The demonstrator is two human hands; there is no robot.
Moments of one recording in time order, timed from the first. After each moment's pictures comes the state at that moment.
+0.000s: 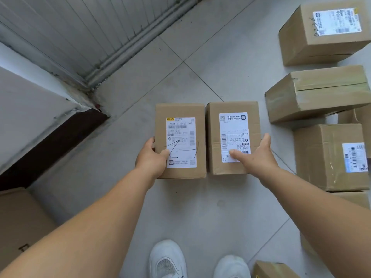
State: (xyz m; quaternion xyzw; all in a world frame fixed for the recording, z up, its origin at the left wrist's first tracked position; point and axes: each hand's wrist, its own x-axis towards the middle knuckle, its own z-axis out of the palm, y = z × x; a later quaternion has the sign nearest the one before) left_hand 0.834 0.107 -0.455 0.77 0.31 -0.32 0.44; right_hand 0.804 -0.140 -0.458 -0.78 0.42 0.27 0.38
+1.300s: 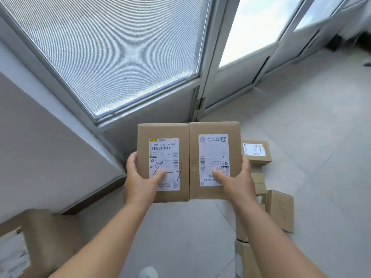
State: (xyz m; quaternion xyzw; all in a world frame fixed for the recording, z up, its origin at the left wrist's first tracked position) left_hand 0.853 0.088 -0.075 0.76 0.31 -0.06 0.56; right_hand 0.858 -0.128 -0.055 -0.80 0.32 0.10 0.50
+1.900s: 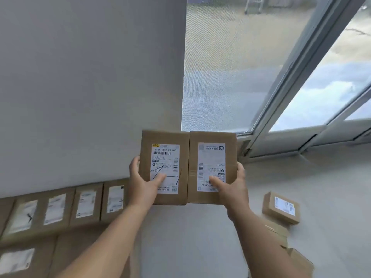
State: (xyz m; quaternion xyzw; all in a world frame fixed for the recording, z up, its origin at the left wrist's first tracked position) left_hand 0.686 0.198 0.163 0.72 0.41 0.13 0.55; right_hand 0.767 0.000 0.160 -0.80 0.11 0.16 0.56
